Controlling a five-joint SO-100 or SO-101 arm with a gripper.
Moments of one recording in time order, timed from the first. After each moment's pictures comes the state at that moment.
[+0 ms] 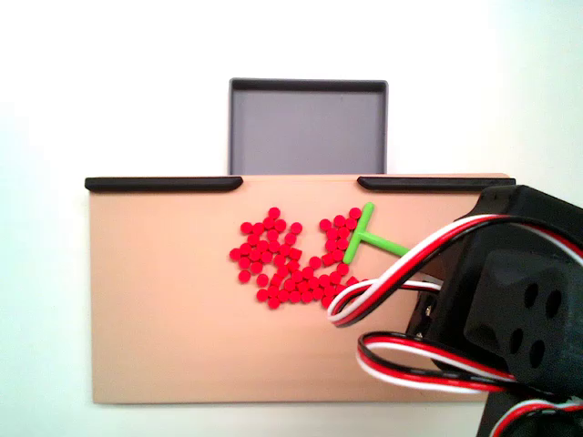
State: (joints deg) arm 18.5 58.7 63.0 85.5 -173.0
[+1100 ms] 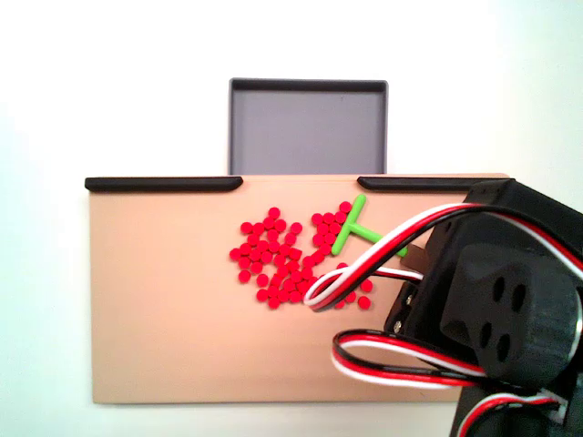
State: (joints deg) arm 17.1 58.7 63.0 85.5 -167.3
